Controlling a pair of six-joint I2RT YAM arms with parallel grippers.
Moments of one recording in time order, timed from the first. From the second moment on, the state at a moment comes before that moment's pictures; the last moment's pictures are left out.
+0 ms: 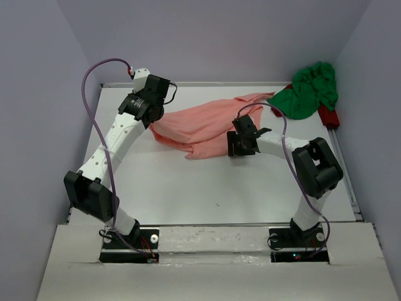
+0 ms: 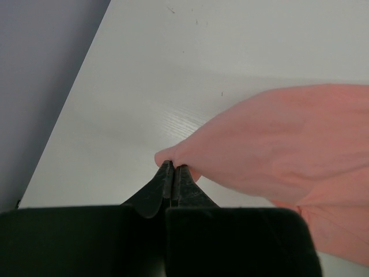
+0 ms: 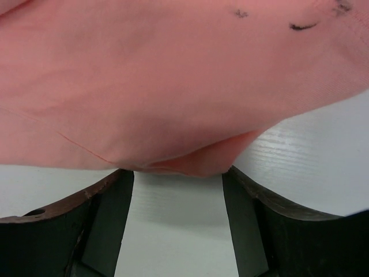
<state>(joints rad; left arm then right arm) -0.43 1.54 1.63 -0.92 -0.73 -0.51 0.51 1.81 1.12 -0.33 0.12 0.40</state>
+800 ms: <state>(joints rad) -0.43 1.53 1.55 -0.89 -0.73 -0.50 0.51 1.67 1.25 -0.41 0.34 0.36</state>
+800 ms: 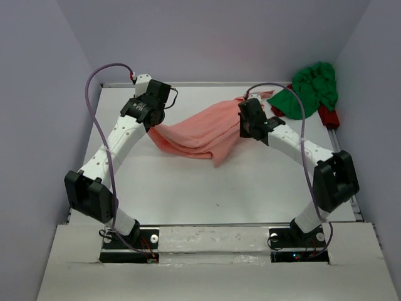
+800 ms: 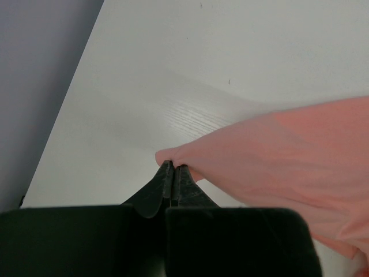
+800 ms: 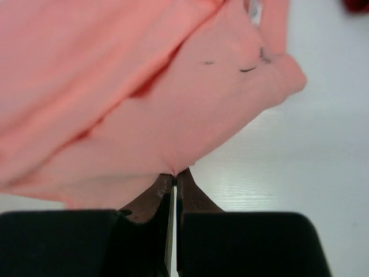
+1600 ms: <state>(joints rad) -0.49 1.54 1.58 -0.96 -0.76 -0.53 0.63 1.58 1.72 -0.75 0.47 0.29</state>
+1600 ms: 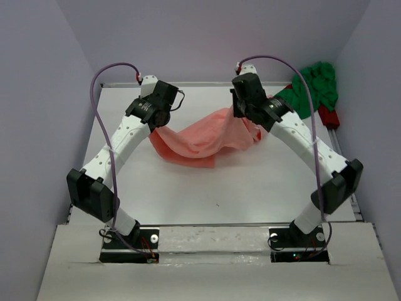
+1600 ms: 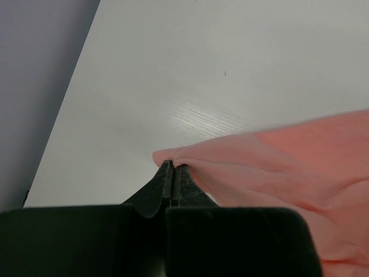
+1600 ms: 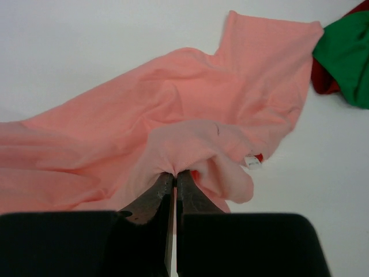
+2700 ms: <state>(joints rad) -0.49 1.61 1.58 -0.93 -0.76 -0.51 0.45 2.24 2.16 -0.84 0.24 0.20</state>
